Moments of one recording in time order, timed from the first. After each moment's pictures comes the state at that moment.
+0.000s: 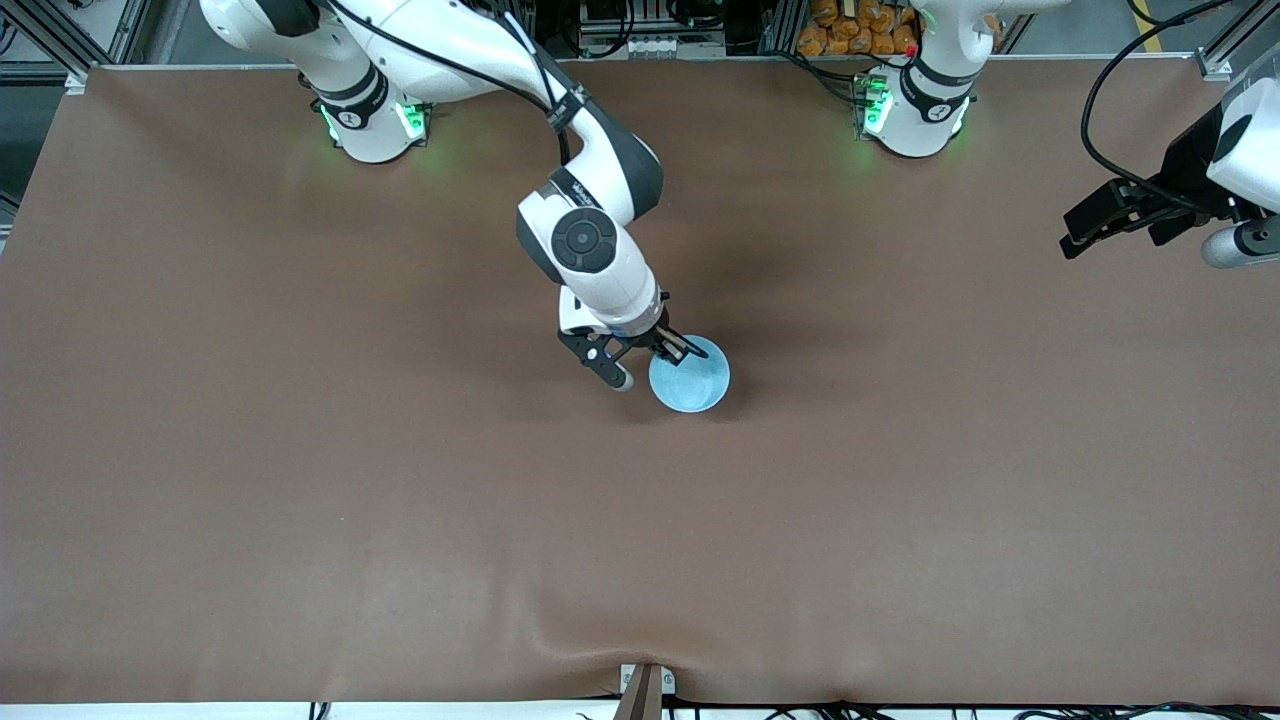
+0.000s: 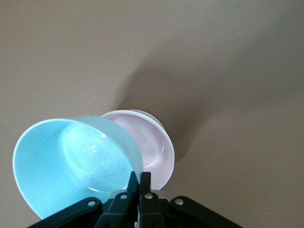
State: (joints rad) left arm 0.01 -0.01 -0.13 -1.51 -0.03 1.50 -0.29; right arm 0.78 0.69 -0.01 -1.46 0.25 2.29 1.40
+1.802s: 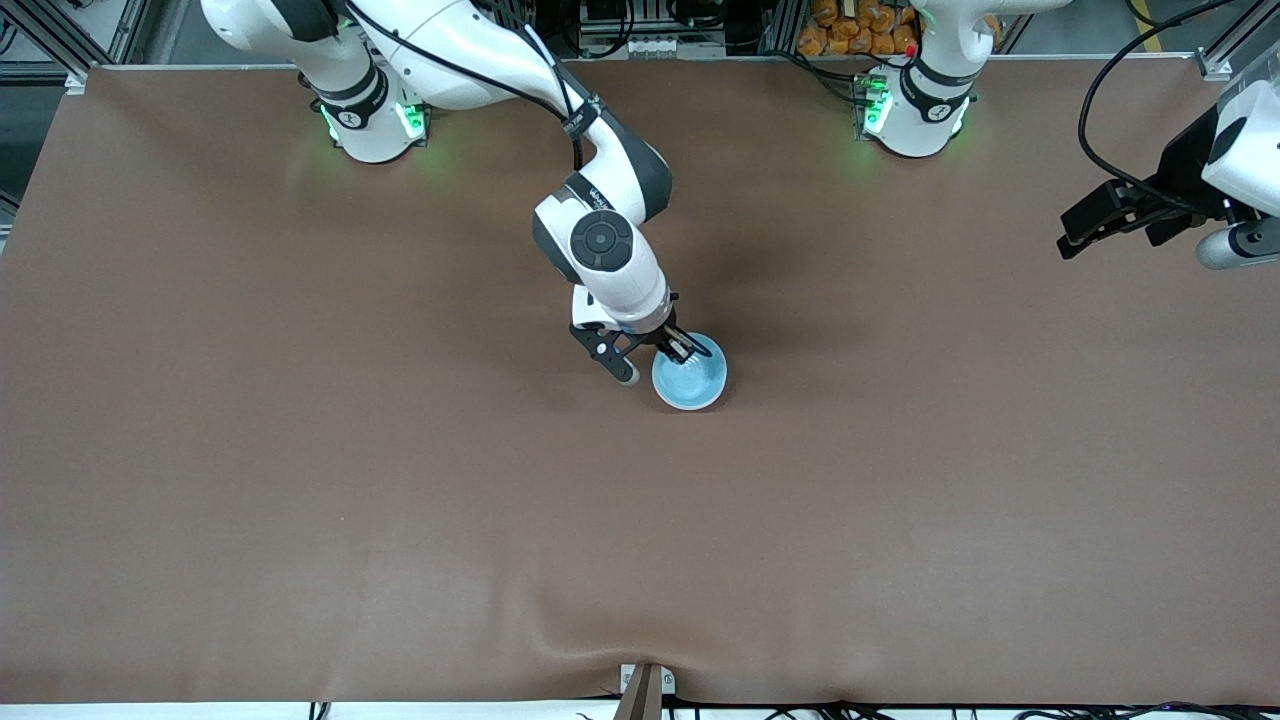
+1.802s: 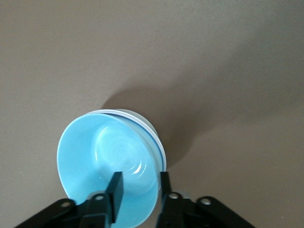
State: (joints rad) left arm 0.01 -0.01 -0.13 -1.52 -0.03 1.50 -0.29; right arm 0.82 0.71 -0.03 -1.49 0.25 2.34 1.47
